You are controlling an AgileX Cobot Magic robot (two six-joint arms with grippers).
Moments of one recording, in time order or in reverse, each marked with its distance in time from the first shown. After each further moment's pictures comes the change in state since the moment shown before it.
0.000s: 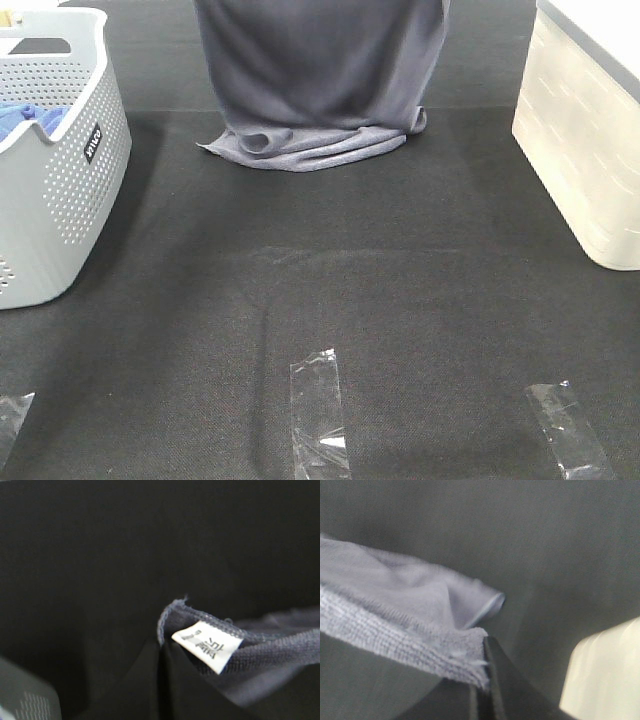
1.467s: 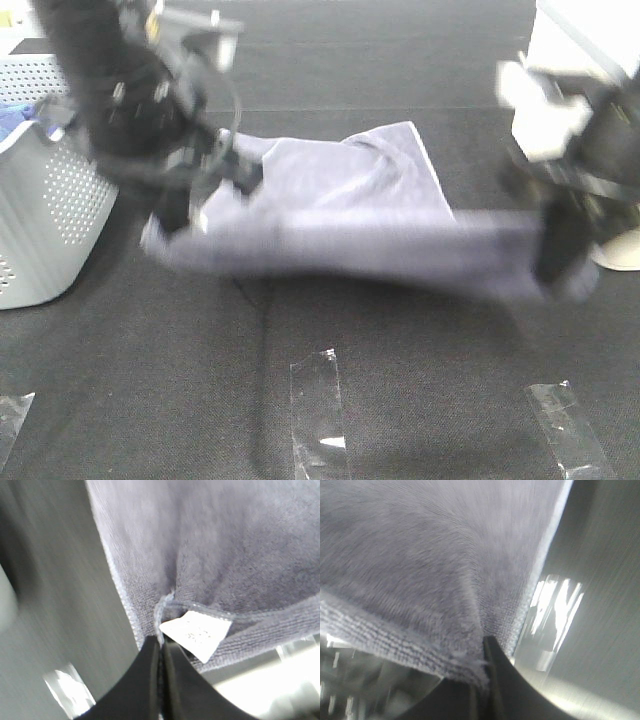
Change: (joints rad) left arm -0.333 -0.590 1.082 -0.113 0.234 -0.070; right arm 0.000 -0.758 1.515 0.269 0.016 0.052
